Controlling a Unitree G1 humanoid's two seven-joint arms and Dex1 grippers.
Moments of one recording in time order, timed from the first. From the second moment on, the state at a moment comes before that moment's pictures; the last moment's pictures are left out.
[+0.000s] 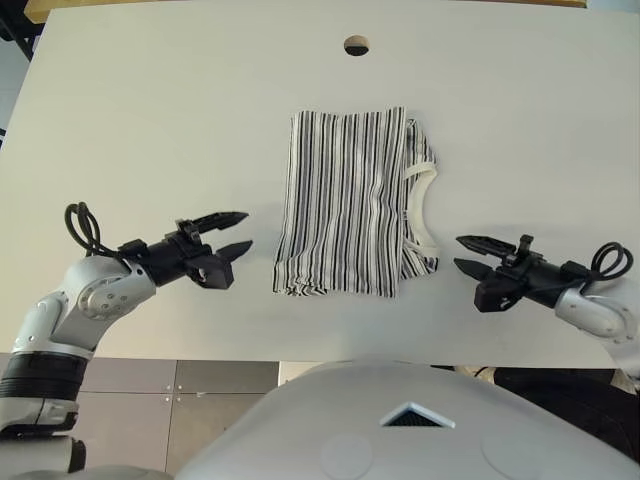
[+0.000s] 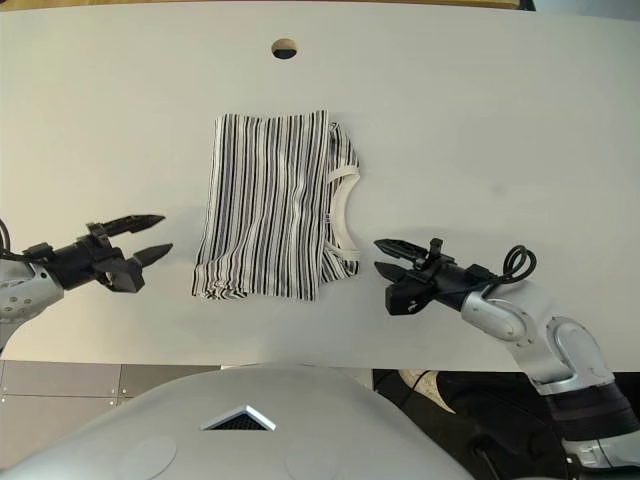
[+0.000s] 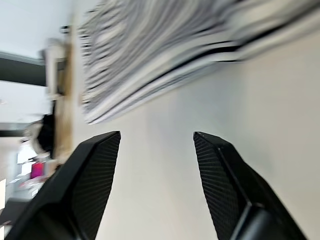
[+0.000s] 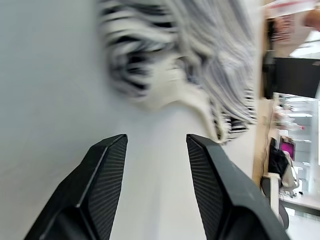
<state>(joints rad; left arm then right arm) 0.28 0.99 -0.09 0.08 0.42 -0.81 -0.51 0.34 -0.95 0.18 -0.21 -0.56 -0.56 0.46</state>
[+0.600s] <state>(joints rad) 0.16 0.99 -0.31 0.07 0.33 -0.89 -0.65 0.06 -0.84 0.41 -0.13 -0.61 -0.71 0.51</state>
